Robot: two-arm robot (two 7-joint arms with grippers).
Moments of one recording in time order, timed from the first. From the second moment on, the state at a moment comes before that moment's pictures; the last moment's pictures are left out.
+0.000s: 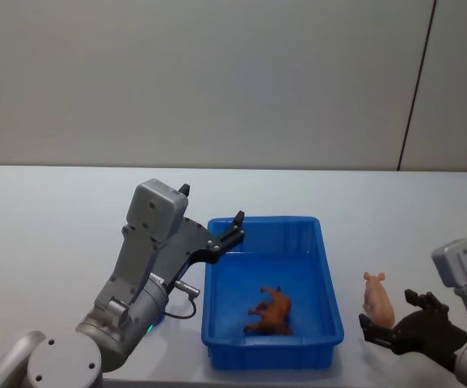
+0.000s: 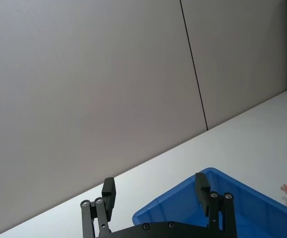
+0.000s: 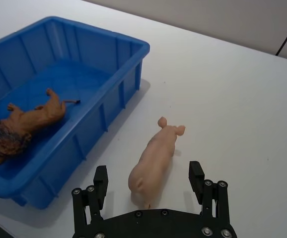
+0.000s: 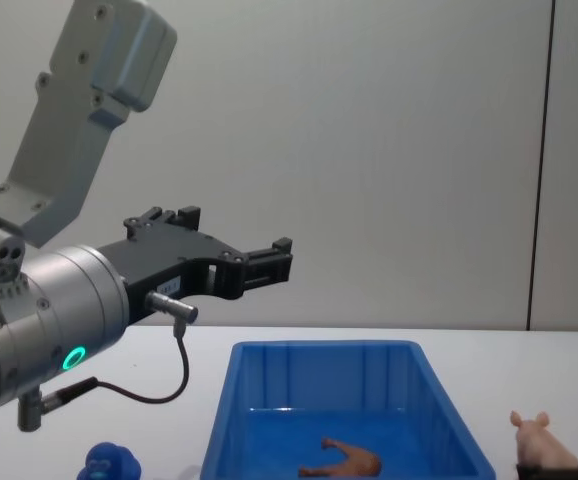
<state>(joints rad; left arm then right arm) -0.24 0.38 0.45 -1.63 -0.20 0.01 -0.01 0.04 0.36 -0.23 -1.63 0.19 0.37 0.26</state>
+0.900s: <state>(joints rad) -0.24 0.38 0.45 -1.63 -0.20 0.01 -0.01 0.05 0.33 -0.24 -1.56 0.22 0.35 0.22</state>
